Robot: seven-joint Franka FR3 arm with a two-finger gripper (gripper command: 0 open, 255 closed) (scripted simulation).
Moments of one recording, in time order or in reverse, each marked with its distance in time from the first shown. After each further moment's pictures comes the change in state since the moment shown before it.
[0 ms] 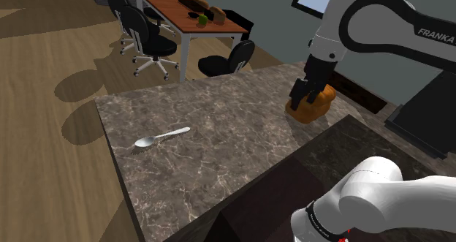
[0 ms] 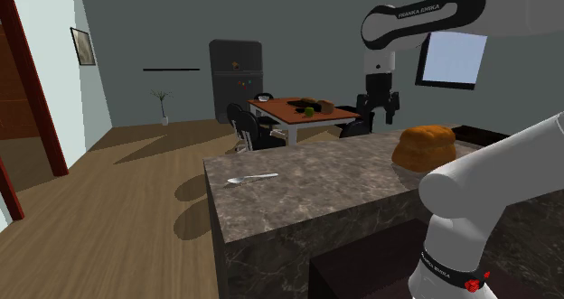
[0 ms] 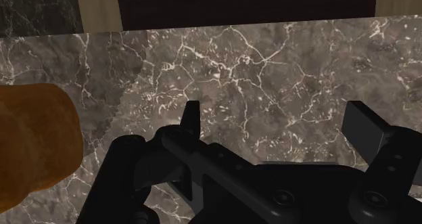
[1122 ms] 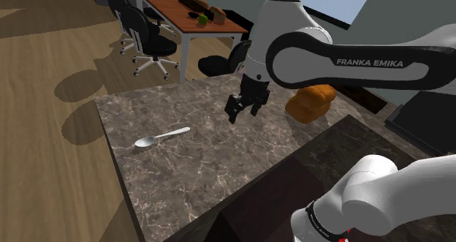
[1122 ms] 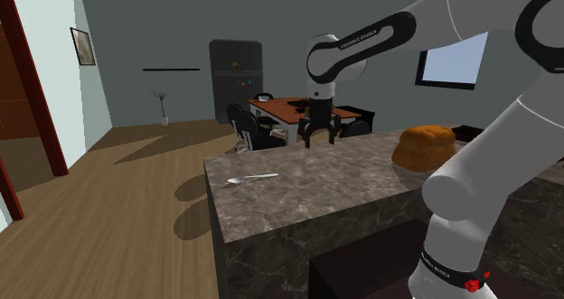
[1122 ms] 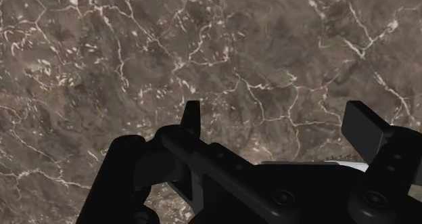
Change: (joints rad) arm 0.093 0.299 0.259 0.015 0.119 0.390 0.284
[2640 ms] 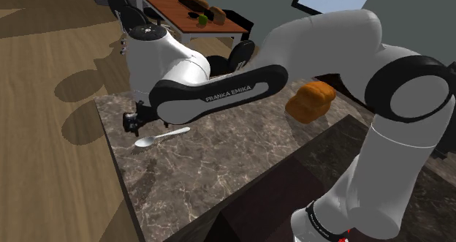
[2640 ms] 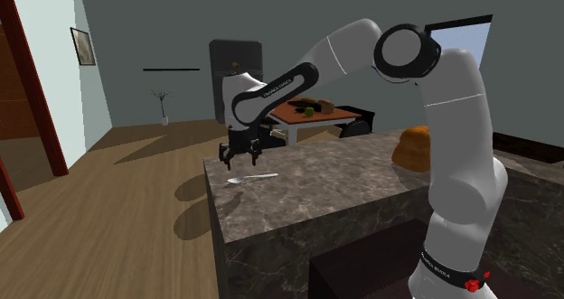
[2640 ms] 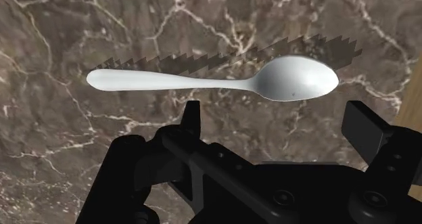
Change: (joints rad) arm 0.156 0.805 0.201 0.600 -0.404 0.257 0.543
